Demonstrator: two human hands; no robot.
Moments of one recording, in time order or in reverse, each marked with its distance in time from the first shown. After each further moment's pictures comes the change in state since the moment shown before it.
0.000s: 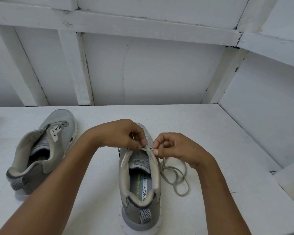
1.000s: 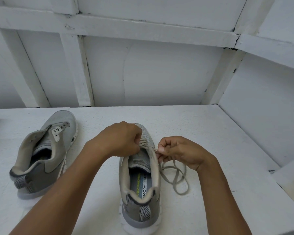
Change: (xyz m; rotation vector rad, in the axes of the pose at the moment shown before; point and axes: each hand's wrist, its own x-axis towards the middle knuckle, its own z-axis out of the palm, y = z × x) left_hand -0.006 0.014 0.021 0.467 0.229 -0.160; right_hand -0.004 0.008 -0.004 0.203 -0.092 0.074
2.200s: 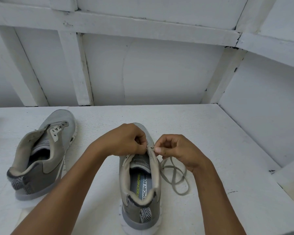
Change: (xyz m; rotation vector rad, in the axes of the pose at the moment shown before) left_hand 0.007 -0.006 0.010 -0.409 -0.065 0.055; right_hand 0.000 0.001 0.011 -0.084 0.148 -0.161
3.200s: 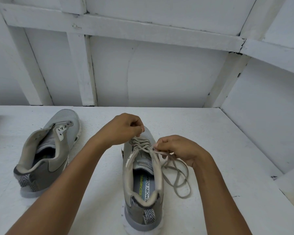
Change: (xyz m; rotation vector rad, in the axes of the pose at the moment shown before) left_hand 0.005 -0.008 -0.016 -0.224 0.242 -0.083; right_hand 0.022 -0.016 0.002 -0.155 -0.060 0.278
